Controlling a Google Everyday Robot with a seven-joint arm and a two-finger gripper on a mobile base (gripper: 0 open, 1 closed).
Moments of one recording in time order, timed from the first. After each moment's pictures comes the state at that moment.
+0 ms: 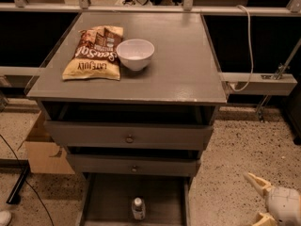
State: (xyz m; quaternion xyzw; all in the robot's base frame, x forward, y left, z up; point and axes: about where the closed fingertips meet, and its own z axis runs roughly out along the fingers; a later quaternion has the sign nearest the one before) arm 0.354 -0.264 0.611 -0.42 0.76 0.29 0.40
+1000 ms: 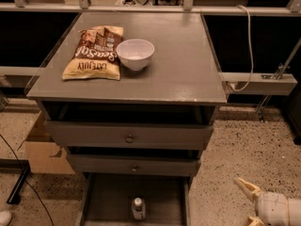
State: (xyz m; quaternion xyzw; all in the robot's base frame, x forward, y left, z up) arm 0.351 -0.243 0.582 -0.41 0.75 0.32 0.41
